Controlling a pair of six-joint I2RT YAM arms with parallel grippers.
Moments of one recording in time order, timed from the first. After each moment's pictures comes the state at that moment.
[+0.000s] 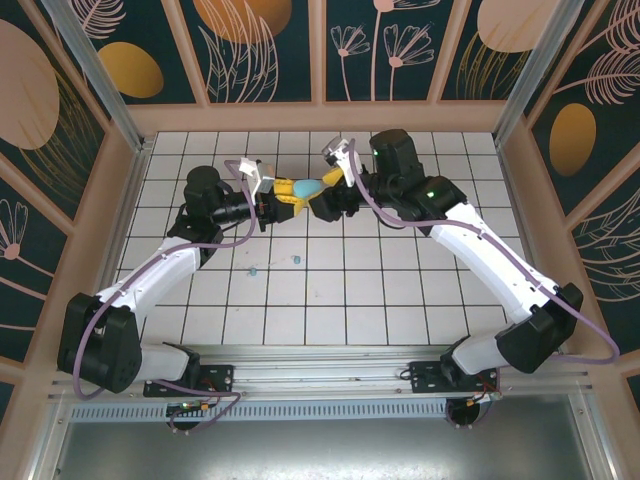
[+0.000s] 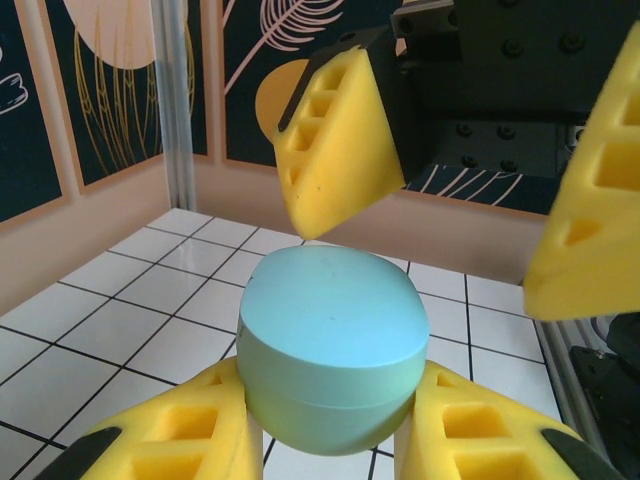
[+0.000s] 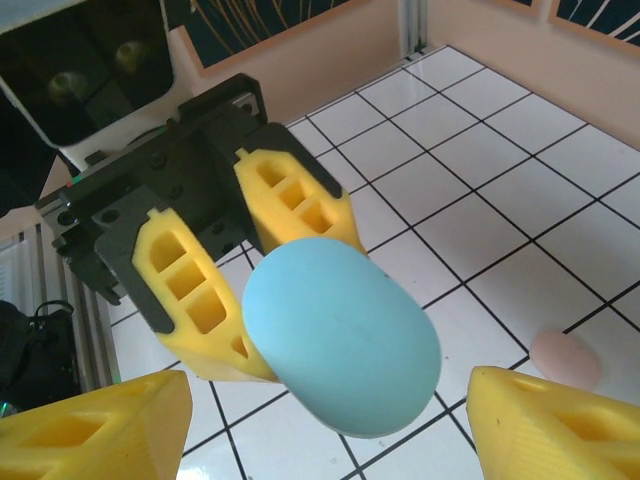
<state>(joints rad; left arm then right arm) -0.36 1.34 0.89 0.40 0.97 -0.05 0.66 1.41 1.47 -0.57 -0.48 -0.08</state>
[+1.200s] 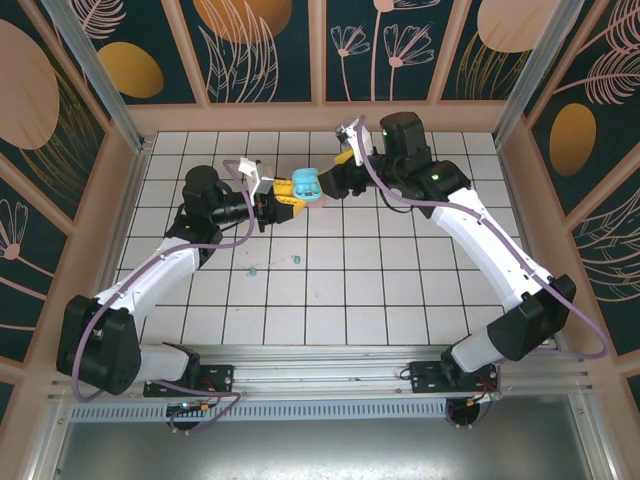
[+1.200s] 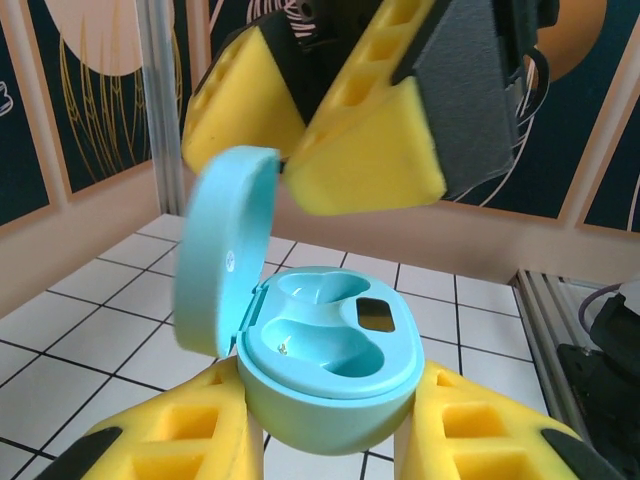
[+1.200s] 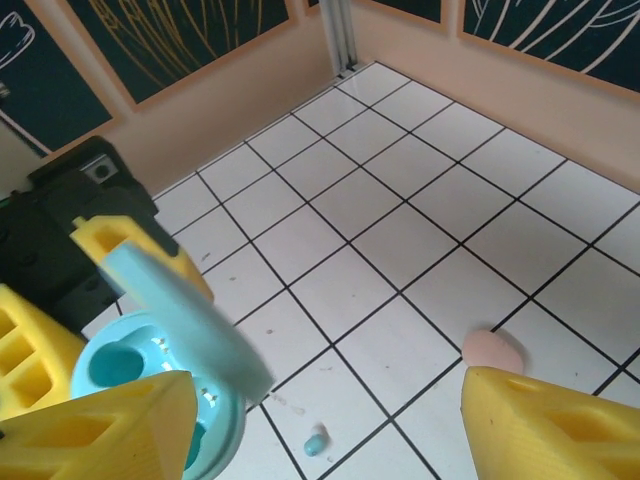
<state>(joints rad) -0.36 1.33 0.89 0.40 0.99 -0.05 0.56 1.49 1.58 -0.58 -0.45 -0.03</state>
